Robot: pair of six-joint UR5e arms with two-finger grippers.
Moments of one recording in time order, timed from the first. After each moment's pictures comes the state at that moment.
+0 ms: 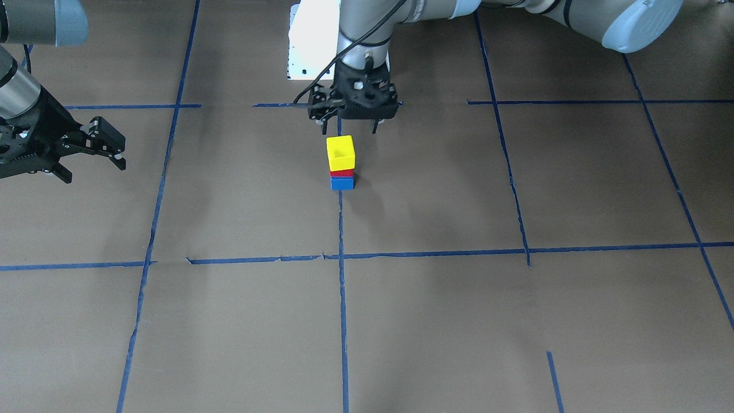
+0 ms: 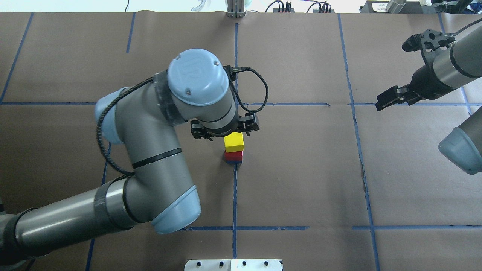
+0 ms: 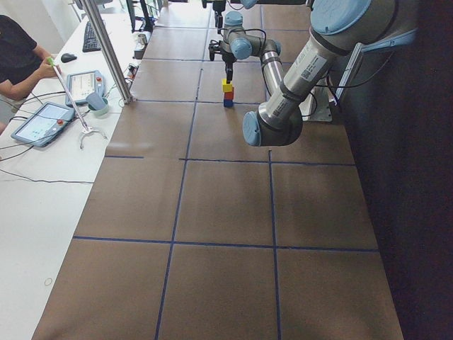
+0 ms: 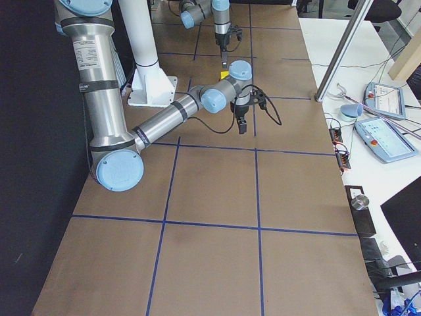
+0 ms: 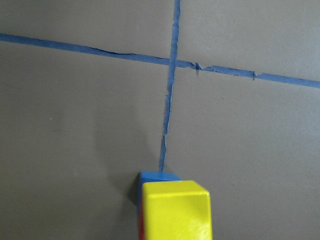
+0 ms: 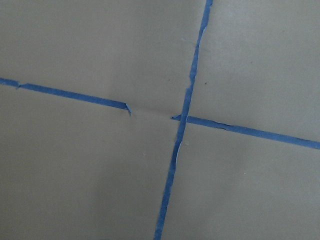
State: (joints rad) left arm -0.55 -2.32 -1.92 -1.39 -1.87 -1.30; right arm 1.03 -1.41 1.98 -1.50 2.20 0.61
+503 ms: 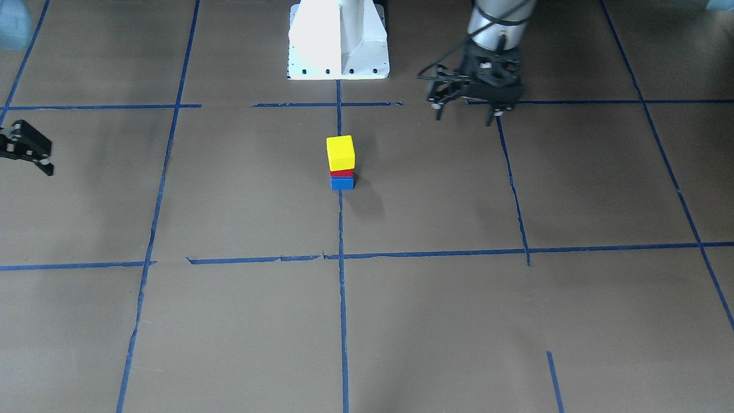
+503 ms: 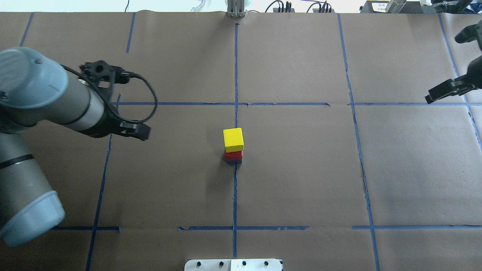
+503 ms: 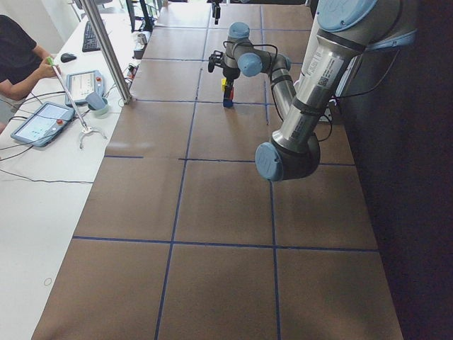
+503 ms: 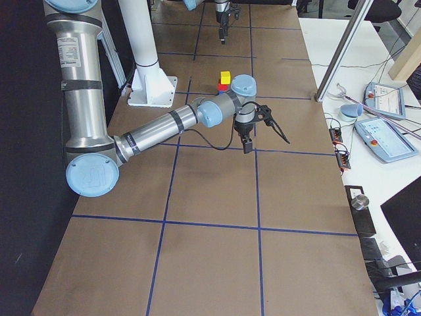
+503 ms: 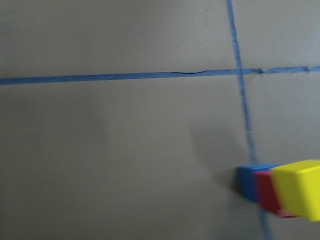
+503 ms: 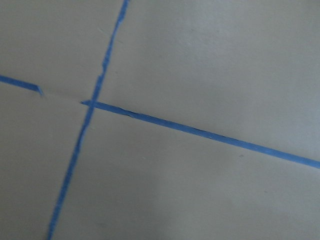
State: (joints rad) left arm -0.72 -1.88 -2.17 -1.41 -1.95 -0.86; right arm 1.20 -1.55 1.95 -1.51 2.23 0.30
